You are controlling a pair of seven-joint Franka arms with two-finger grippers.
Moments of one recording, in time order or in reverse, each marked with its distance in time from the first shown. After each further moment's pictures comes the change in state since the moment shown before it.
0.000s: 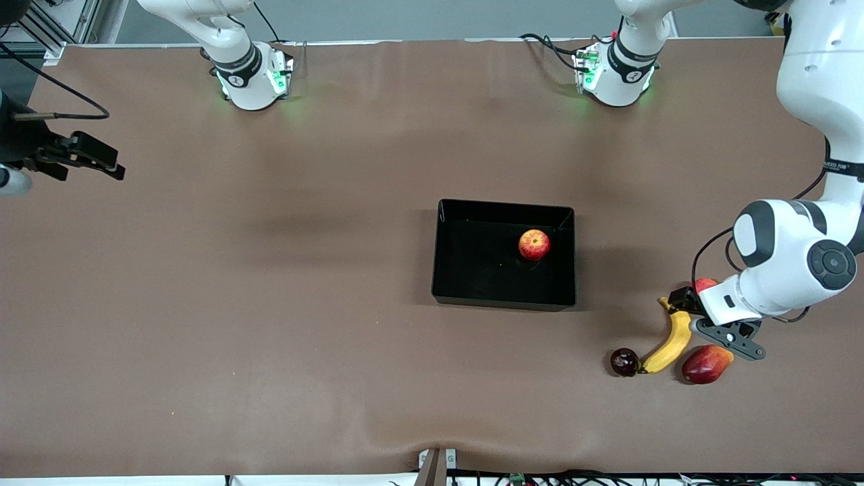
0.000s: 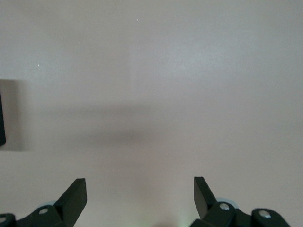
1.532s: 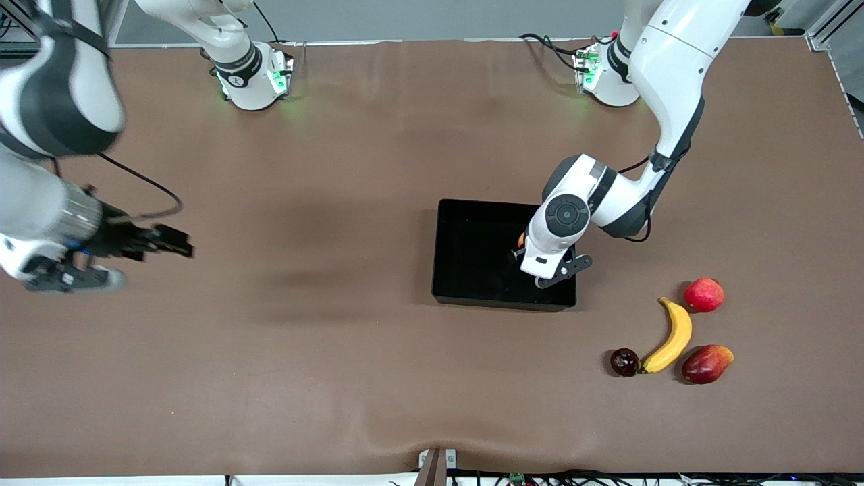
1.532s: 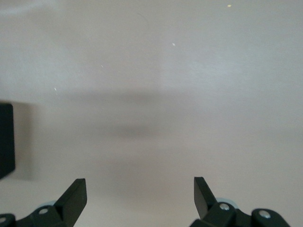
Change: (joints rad) left arm -0.538 -0.080 -0.004 -0.216 -0.005 -0.098 -1.578; right arm 0.055 0.209 -0.023 -0.005 0.093 0.221 -0.067
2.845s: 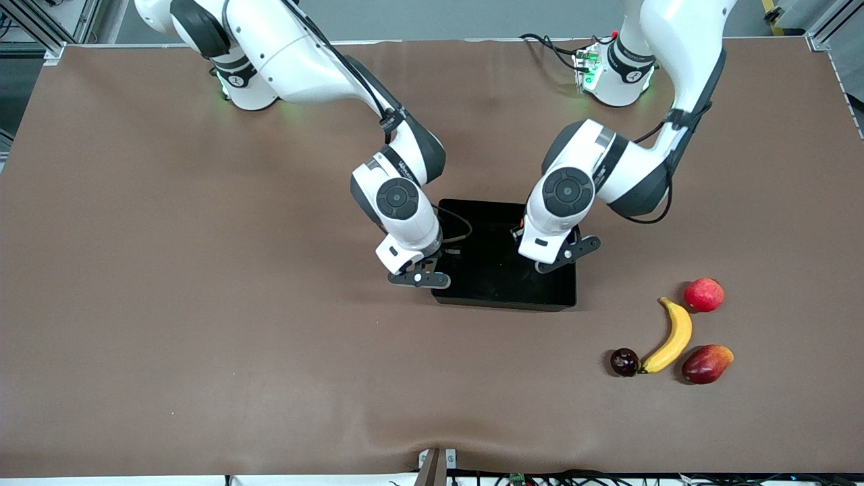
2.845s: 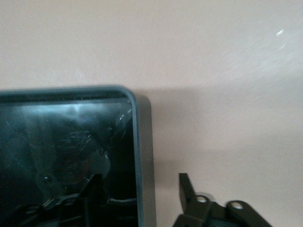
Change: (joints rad) left arm -0.035 -0.098 -0.004 0.105 -0.057 -0.271 0.008; right arm 0.654 0.618 0.019 0.255 0.031 0.522 0.781
